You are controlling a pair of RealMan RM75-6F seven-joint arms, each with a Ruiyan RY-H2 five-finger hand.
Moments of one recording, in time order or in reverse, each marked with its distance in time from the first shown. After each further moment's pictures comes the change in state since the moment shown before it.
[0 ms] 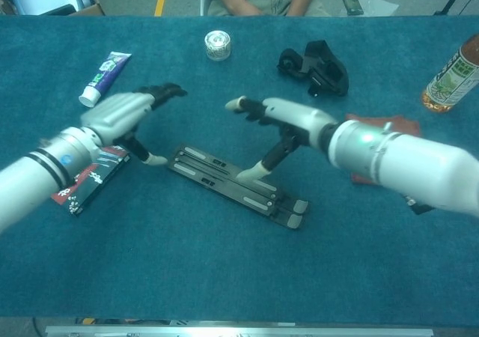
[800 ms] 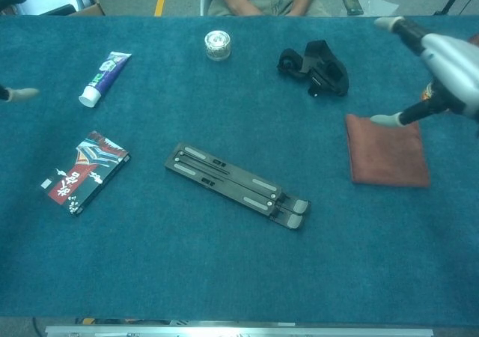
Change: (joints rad) left arm 0.231 0.315 -0.007 -0.073 0.129 0.381 -0.038; right arm -0.368 0.133 -0.156 0.035 -0.466 0.580 -0.237
